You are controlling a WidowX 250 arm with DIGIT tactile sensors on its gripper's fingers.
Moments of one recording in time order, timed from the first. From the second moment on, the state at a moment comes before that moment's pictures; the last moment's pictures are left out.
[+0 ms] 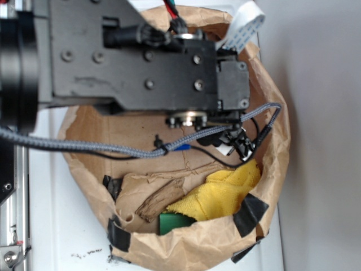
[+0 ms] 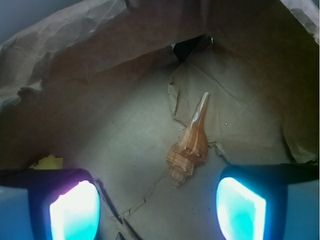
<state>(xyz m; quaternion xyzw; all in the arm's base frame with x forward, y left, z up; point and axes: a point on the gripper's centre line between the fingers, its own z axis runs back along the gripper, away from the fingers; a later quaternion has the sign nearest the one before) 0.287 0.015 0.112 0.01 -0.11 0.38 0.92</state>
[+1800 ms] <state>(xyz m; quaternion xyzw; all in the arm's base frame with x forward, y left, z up) 0.313 0.044 0.020 0.01 -0.15 0.38 0.91</state>
